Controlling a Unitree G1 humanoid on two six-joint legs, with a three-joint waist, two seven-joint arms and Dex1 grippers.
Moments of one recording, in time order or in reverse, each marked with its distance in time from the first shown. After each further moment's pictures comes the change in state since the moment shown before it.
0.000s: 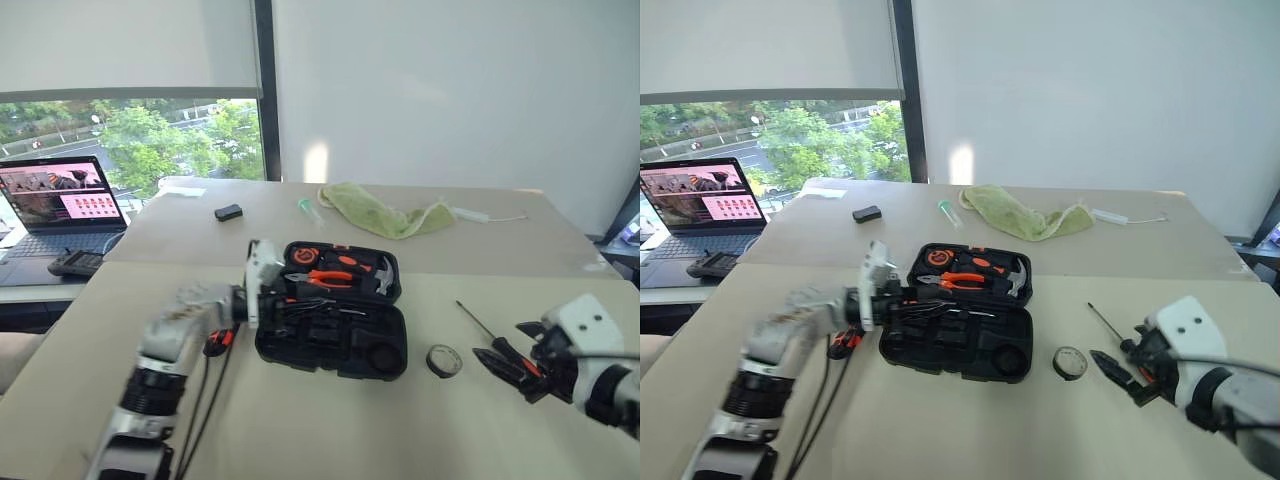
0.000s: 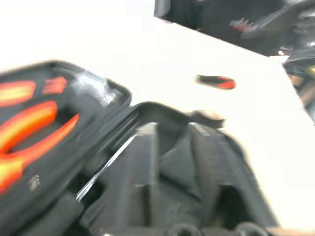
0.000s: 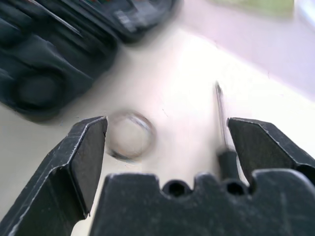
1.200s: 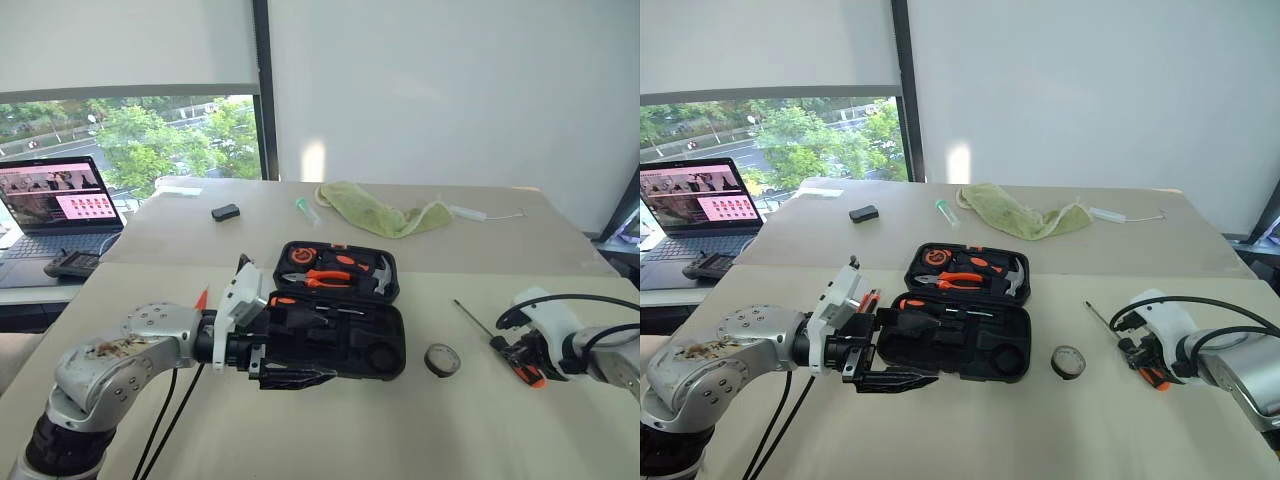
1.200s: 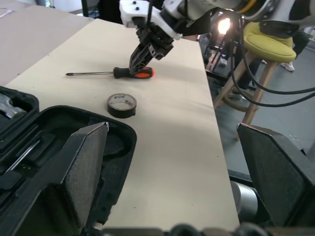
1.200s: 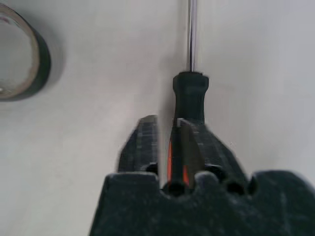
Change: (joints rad) left arm 0.192 0.207 0.039 -0.400 -0.316 0.147 0.206; right arm -0.516 -0.039 0.515 0.380 -0.423 0.191 0.270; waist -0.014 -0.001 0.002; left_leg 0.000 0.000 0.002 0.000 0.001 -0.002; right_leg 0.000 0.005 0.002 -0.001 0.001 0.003
